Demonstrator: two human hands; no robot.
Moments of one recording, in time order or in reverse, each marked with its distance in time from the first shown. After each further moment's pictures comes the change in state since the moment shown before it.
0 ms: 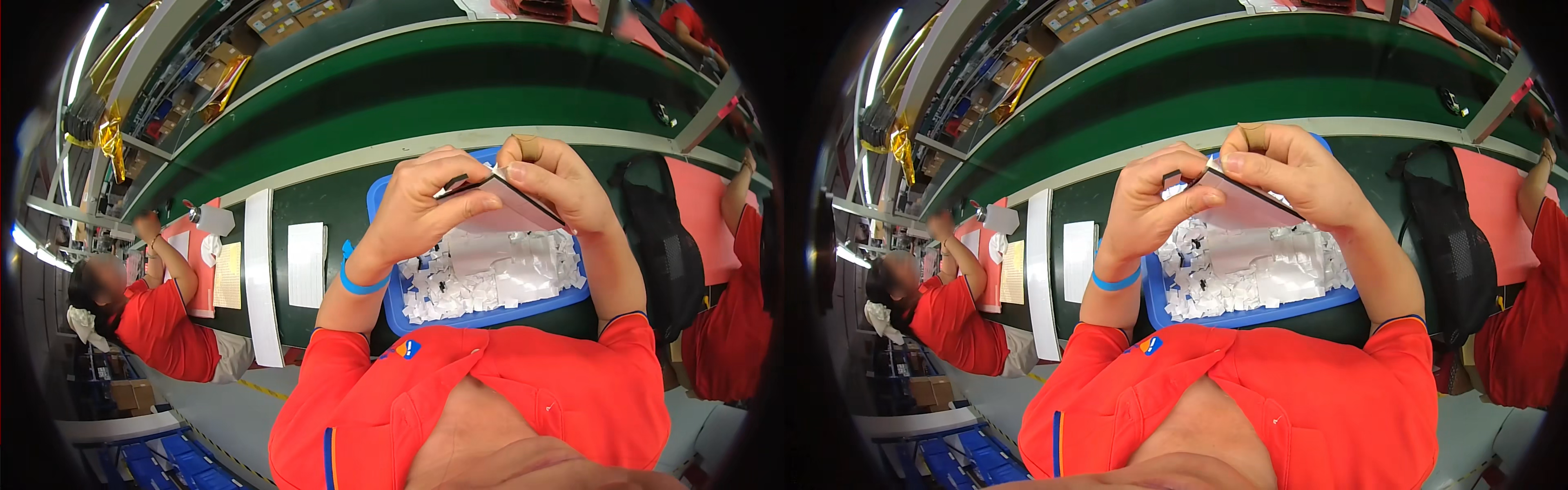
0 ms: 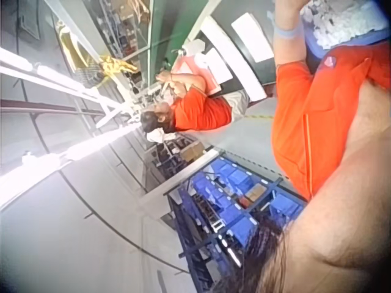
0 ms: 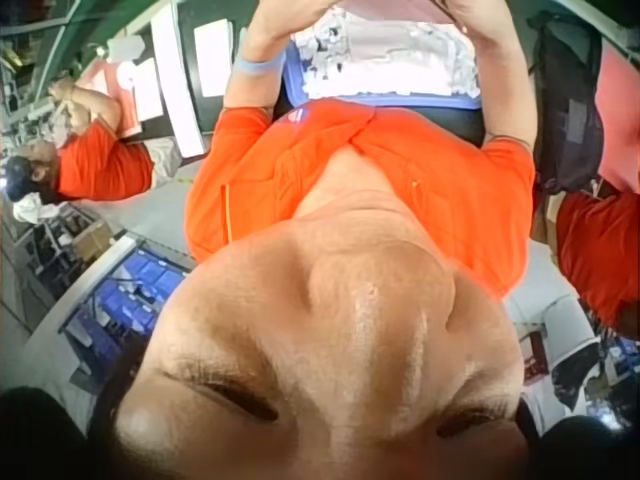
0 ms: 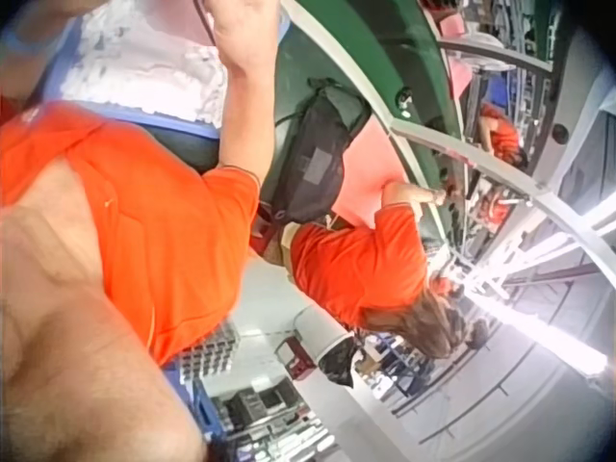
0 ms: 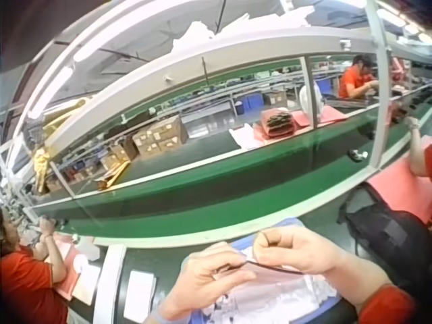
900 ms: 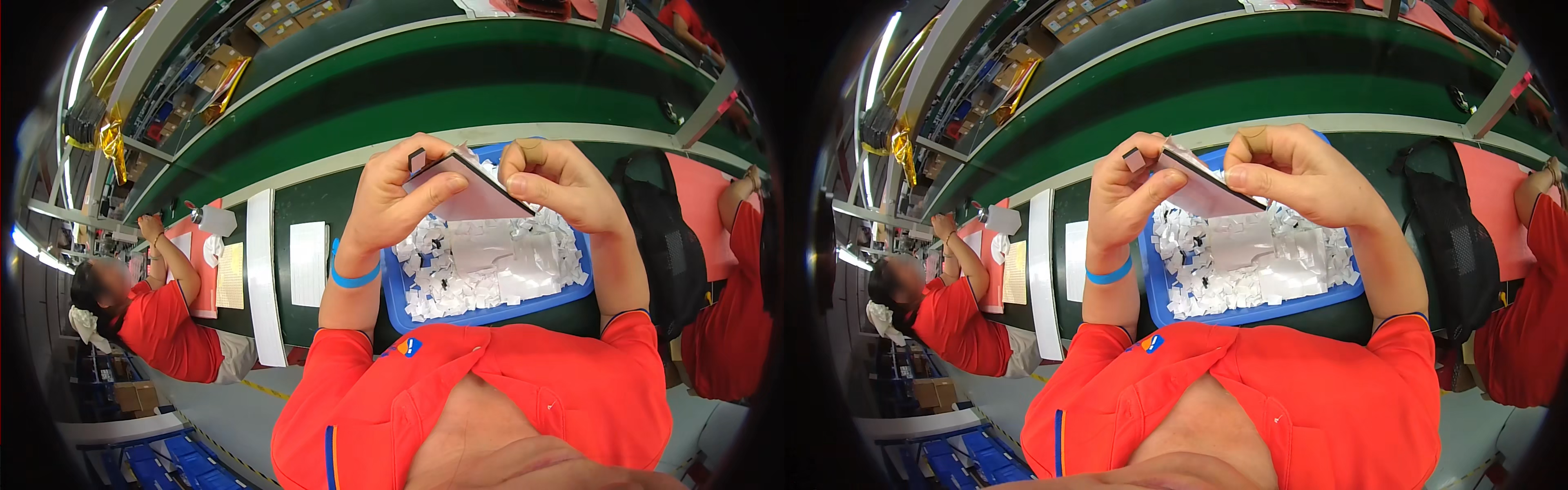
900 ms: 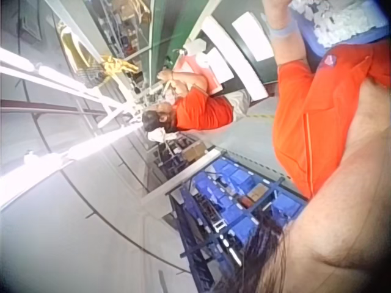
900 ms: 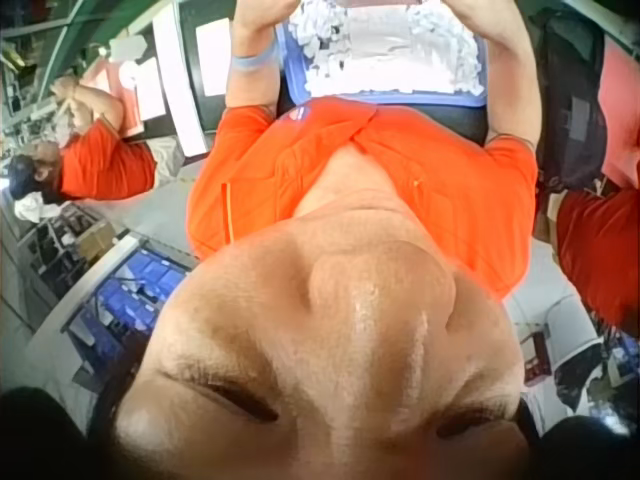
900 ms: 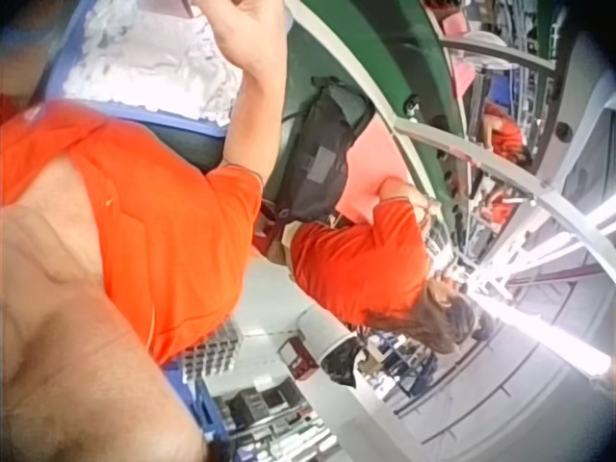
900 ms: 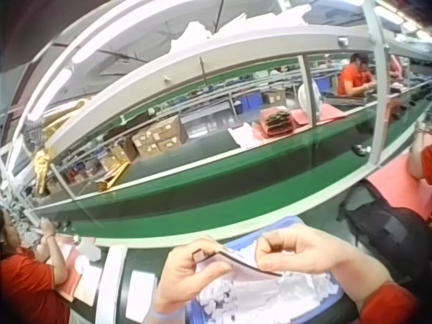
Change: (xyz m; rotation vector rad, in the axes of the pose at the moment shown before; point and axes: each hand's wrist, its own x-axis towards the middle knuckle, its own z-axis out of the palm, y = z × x) left_hand -0.008 -0.001 -0.015 -0.211 0.101 -0.022; right_hand -0.006 -0.005 -0.009 -0.195 -0.131 -0.031
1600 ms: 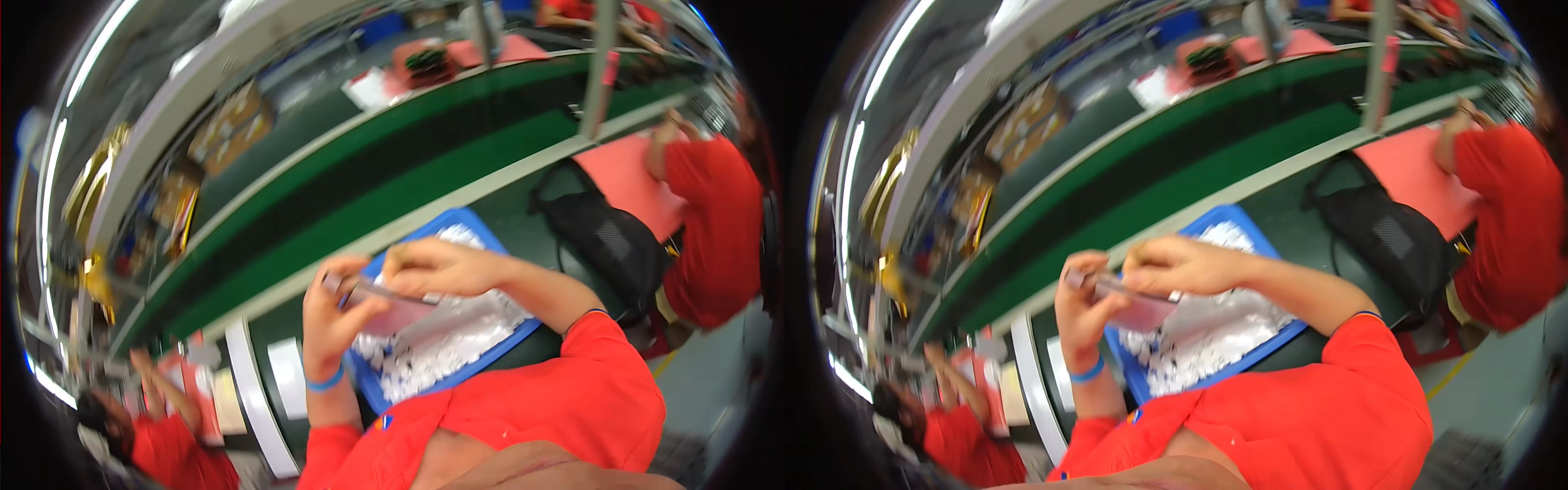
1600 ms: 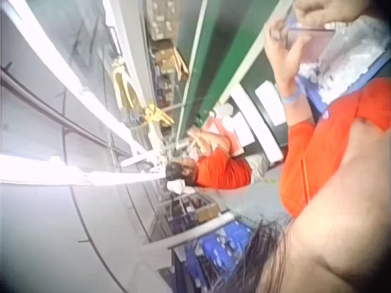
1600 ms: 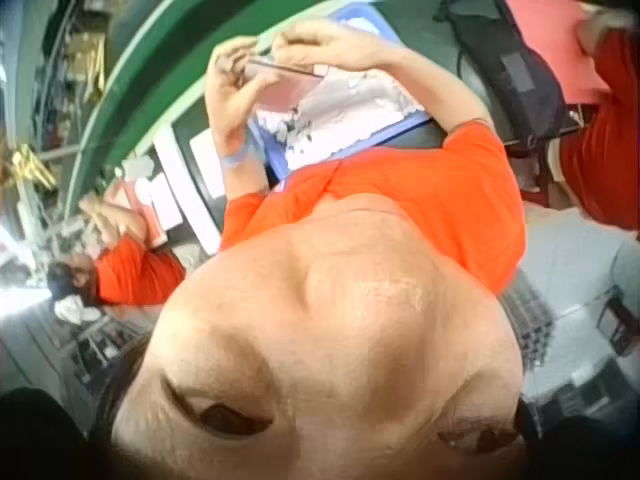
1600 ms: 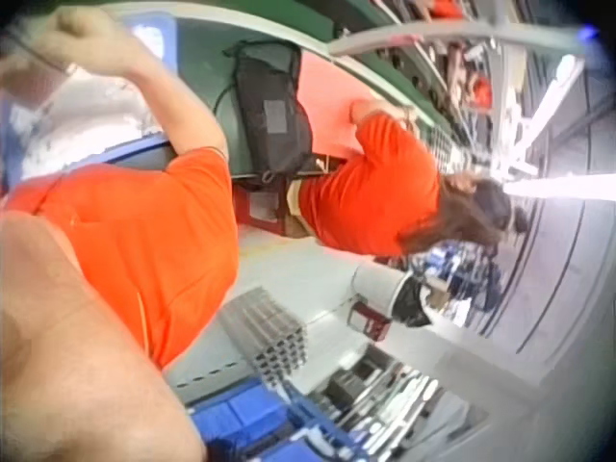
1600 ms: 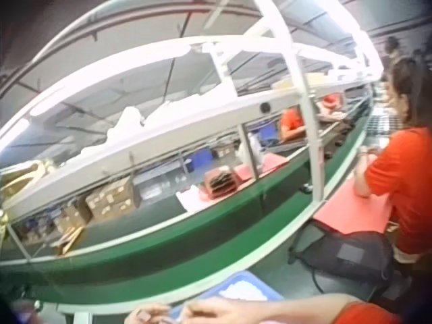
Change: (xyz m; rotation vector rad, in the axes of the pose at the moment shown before) left_hand -0.008 0.008 0.000 0.061 0.013 -0.158; right_hand 0.010 0.015 0.011 -0.048 -0.046 -0.095
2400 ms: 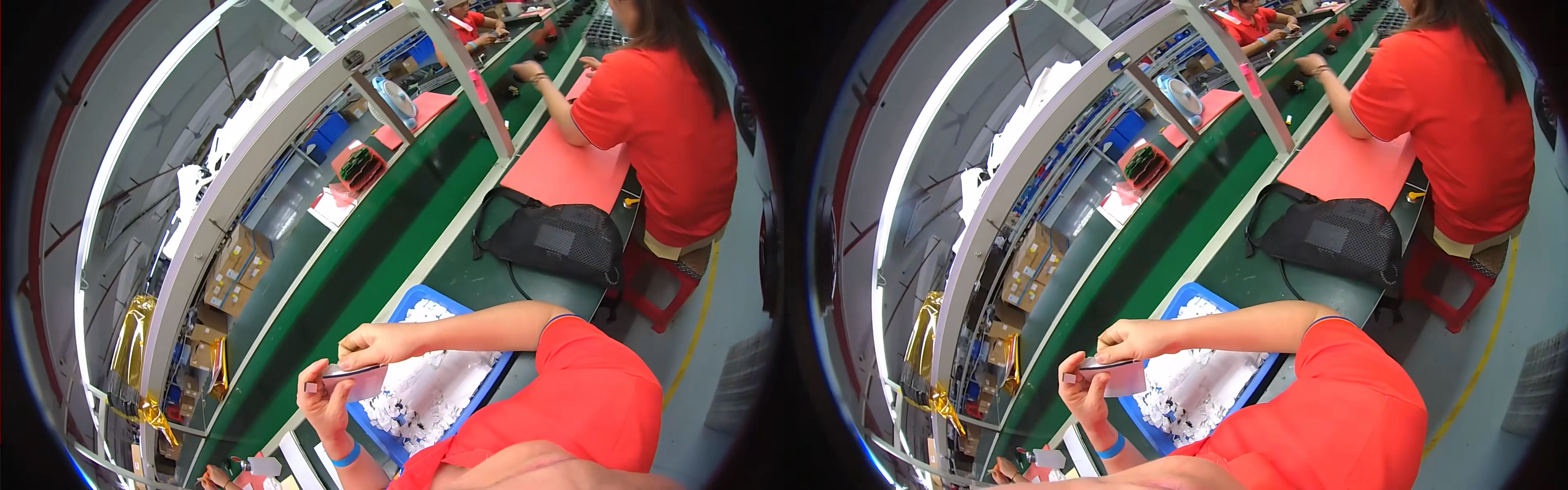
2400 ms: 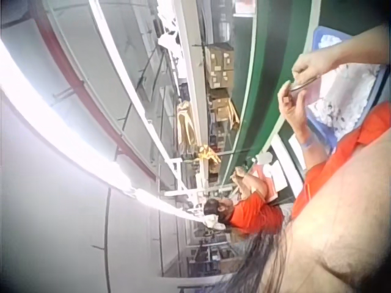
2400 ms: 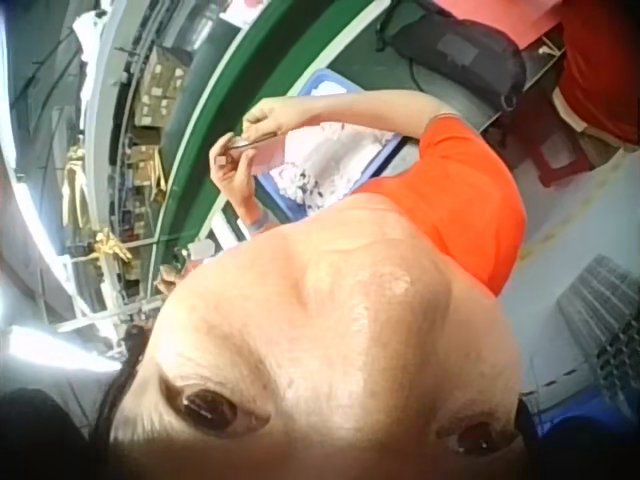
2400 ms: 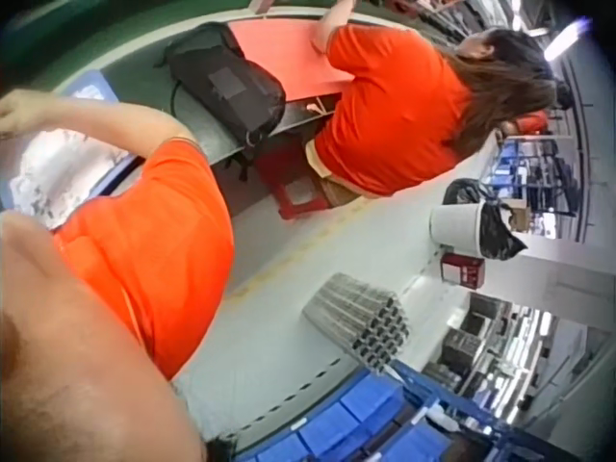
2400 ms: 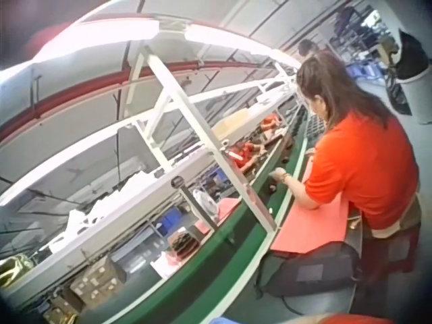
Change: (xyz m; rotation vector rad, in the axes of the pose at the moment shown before) left_hand -0.001 0.007 0.014 0.048 0.032 0.299; right_hand -0.002 0.003 0.006 0.242 0.054 -0.079
